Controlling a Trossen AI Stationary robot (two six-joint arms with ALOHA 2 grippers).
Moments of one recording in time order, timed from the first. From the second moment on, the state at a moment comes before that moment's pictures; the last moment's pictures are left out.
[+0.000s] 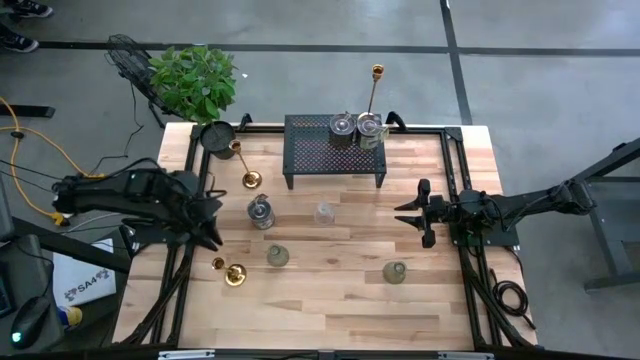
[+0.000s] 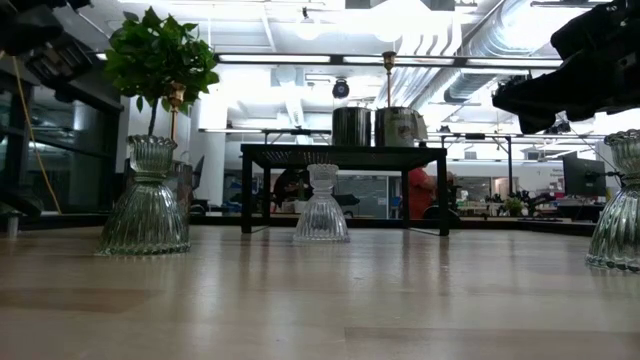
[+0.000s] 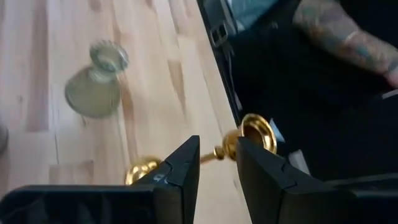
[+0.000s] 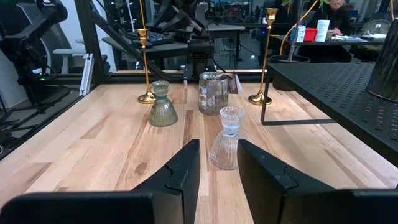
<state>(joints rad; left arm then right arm) -0.03 0.43 0.62 -0.84 0.61 -0.30 0.11 0.30 0.02 0.21 0.13 0.03</state>
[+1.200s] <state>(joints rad) -0.03 0.69 0.80 -1.28 0.63 -0.16 0.11 0.30 0.02 0.21 0.13 0.03</state>
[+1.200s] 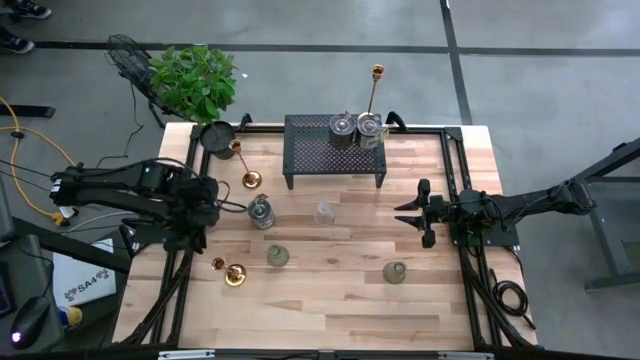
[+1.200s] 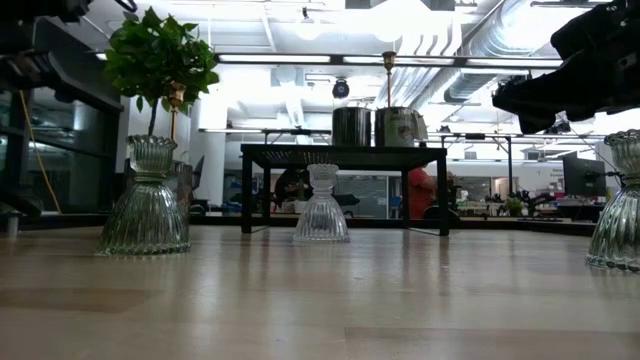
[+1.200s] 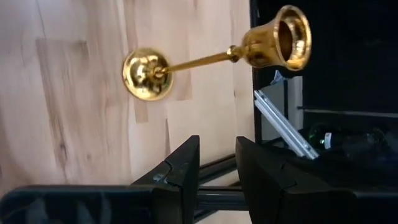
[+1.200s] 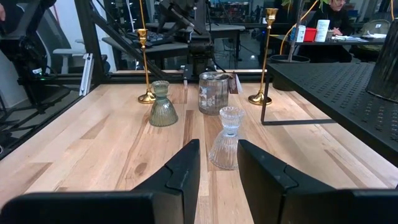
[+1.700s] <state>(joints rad) -0.33 0.69 0.80 -1.16 0.35 -0.44 0.11 0.30 0.02 0.21 0.13 0.03</state>
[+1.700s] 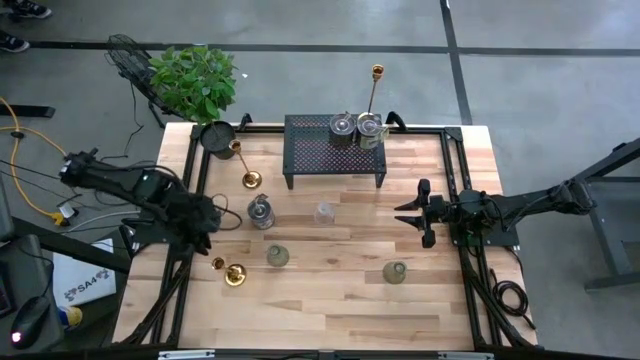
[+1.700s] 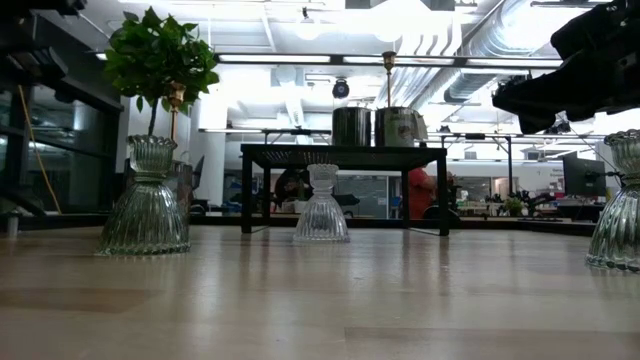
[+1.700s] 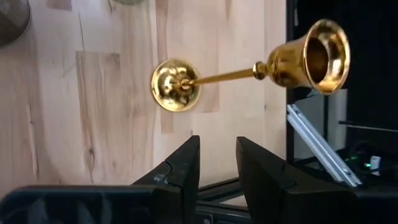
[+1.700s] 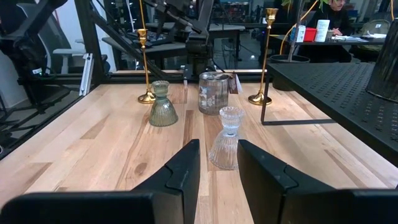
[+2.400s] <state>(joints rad) -0.90 0.91 0.79 -1.02 -0.16 -1.02 0.11 0.30 0.02 0.21 0.13 0.03</state>
